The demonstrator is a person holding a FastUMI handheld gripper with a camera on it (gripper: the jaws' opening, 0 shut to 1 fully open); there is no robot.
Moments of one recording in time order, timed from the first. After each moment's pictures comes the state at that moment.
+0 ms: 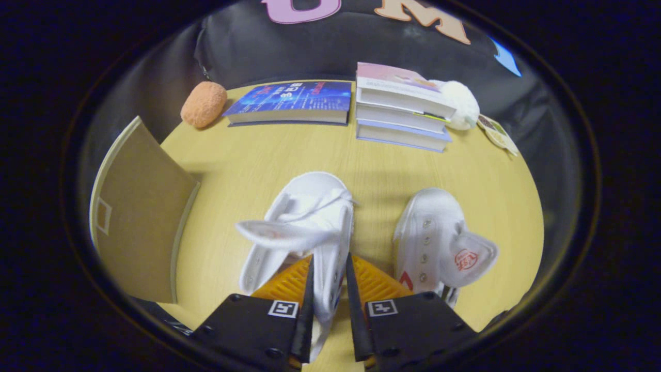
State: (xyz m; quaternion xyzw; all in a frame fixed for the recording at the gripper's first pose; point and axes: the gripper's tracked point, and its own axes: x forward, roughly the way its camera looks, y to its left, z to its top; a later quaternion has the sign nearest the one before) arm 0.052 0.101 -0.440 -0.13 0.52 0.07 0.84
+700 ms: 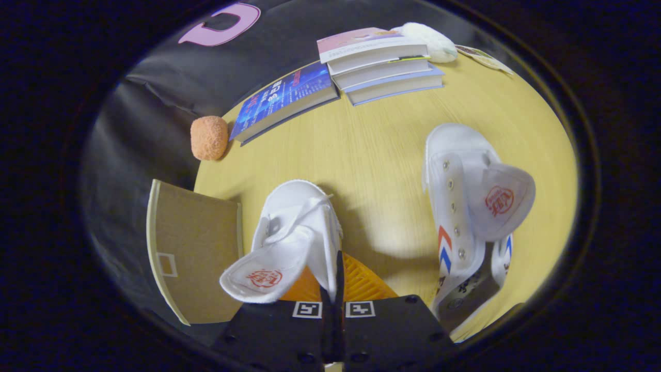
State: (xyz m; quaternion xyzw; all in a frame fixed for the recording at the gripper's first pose) arm 0.009 0.137 -0.423 0.11 0.61 0.08 0.78
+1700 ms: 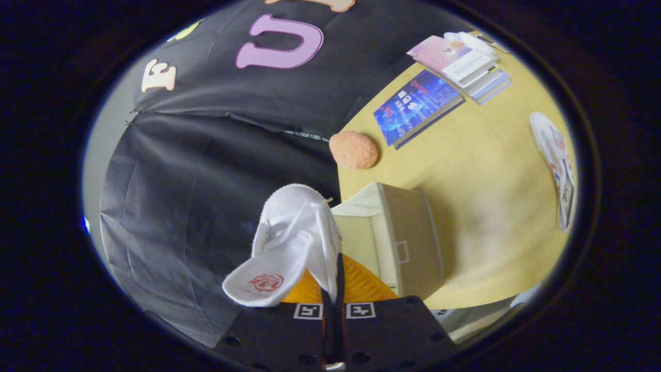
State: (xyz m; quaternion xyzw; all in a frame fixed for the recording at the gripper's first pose) arm -0.035 0.372 -0.212 0.34 0.56 0.23 0.72
